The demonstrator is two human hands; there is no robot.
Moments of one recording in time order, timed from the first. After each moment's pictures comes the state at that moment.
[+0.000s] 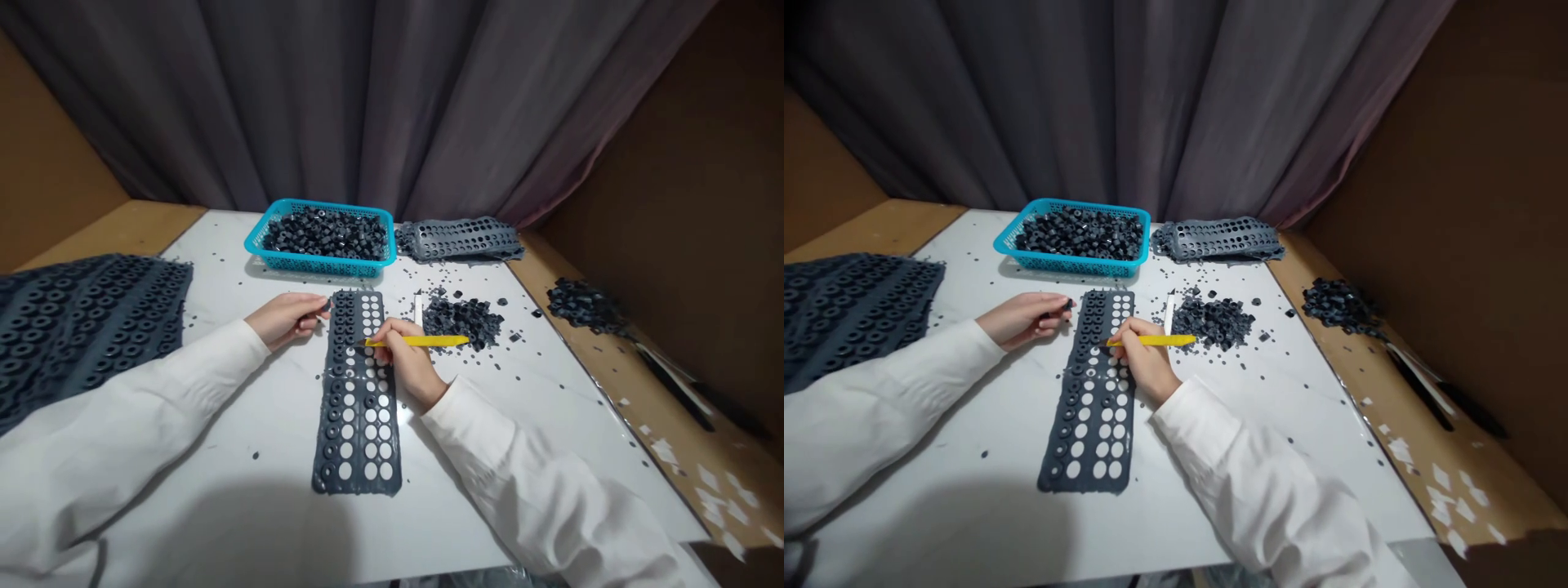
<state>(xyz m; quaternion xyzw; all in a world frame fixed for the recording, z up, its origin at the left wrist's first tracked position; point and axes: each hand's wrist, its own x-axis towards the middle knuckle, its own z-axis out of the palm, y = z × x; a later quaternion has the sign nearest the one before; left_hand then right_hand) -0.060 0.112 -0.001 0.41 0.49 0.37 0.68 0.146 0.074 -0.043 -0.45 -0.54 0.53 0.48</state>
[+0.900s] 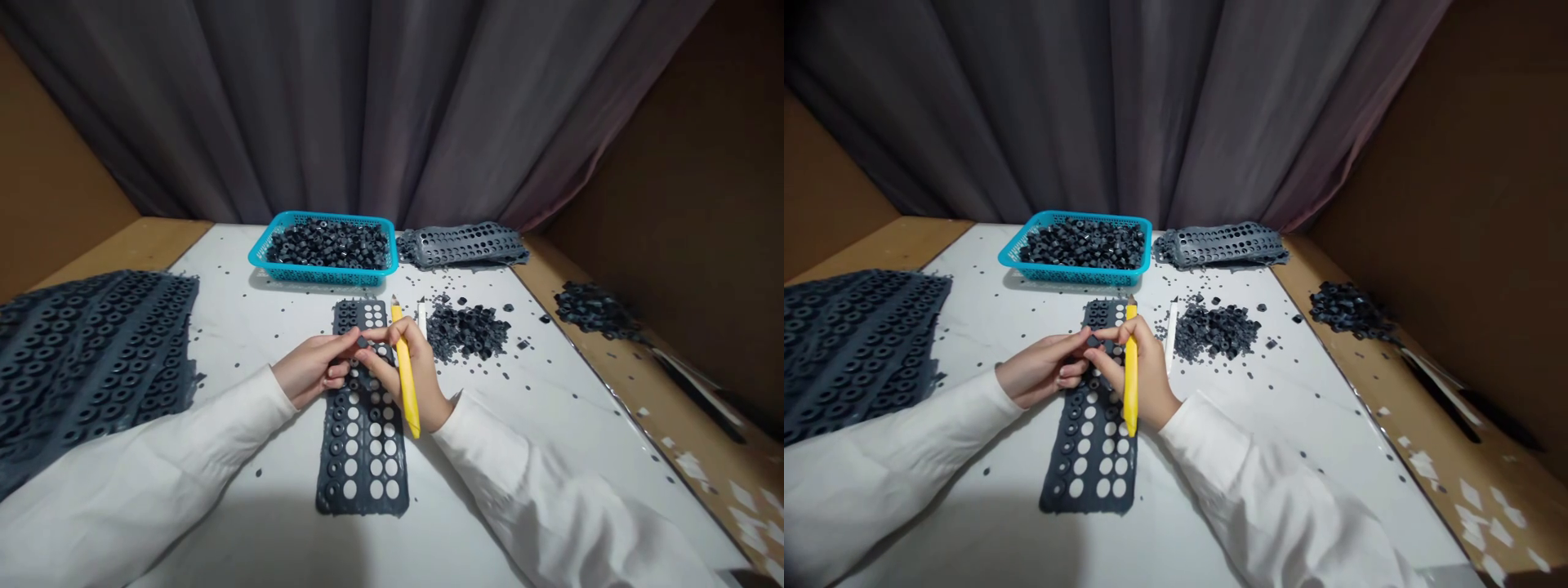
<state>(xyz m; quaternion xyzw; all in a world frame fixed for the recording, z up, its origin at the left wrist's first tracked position) -0.017 0.065 -0.002 0.29 0.42 0.36 0.79 0.132 0.054 -0.016 -0.38 -0.63 0.41 0.54</state>
